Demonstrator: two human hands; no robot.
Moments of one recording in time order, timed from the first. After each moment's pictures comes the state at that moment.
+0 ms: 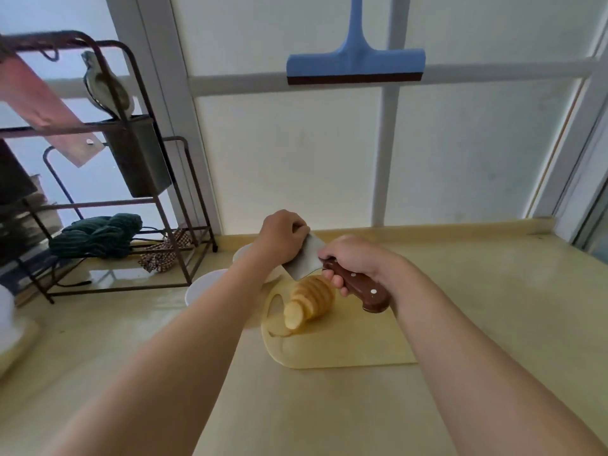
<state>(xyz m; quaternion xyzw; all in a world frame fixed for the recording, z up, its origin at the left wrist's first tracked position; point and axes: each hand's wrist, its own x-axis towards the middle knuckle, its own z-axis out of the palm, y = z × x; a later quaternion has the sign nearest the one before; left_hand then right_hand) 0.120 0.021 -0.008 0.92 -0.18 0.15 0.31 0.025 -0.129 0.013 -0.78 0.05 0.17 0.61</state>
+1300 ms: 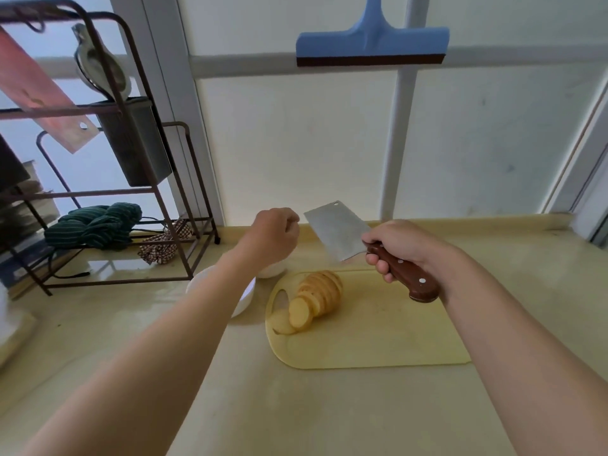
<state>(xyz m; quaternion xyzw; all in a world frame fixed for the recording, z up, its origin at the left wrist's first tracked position) 0.111 0.047 -0.009 0.93 -0.16 0.13 0.29 0.030 -0.174 0.017 -0.79 0.10 0.10 0.59</state>
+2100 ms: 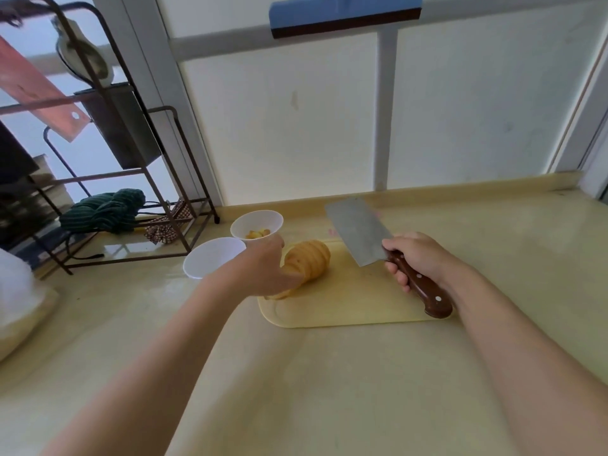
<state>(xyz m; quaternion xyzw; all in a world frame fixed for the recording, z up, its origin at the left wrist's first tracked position) 0.030 0.049 -0.044 0.99 -0.12 -0.03 0.10 -0.004 -0.230 -0.061 -0.75 0.08 0.08 0.65</state>
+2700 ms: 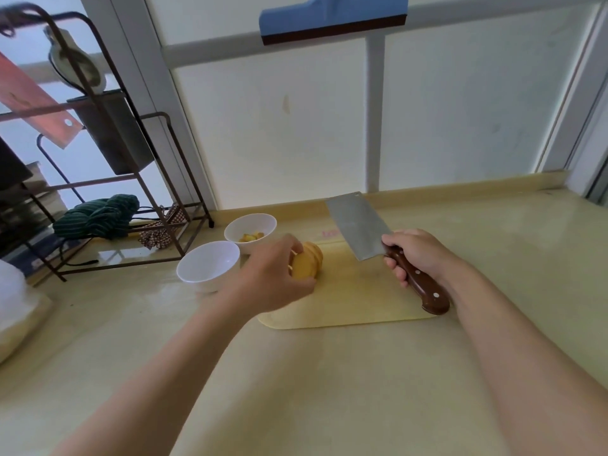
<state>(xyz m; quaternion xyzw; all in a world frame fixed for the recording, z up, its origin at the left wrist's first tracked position) -0.015 0.023 -0.031 0.96 -0.16 0.02 0.24 -0.008 -0.240 -0.057 -0.74 0.08 0.06 0.67</state>
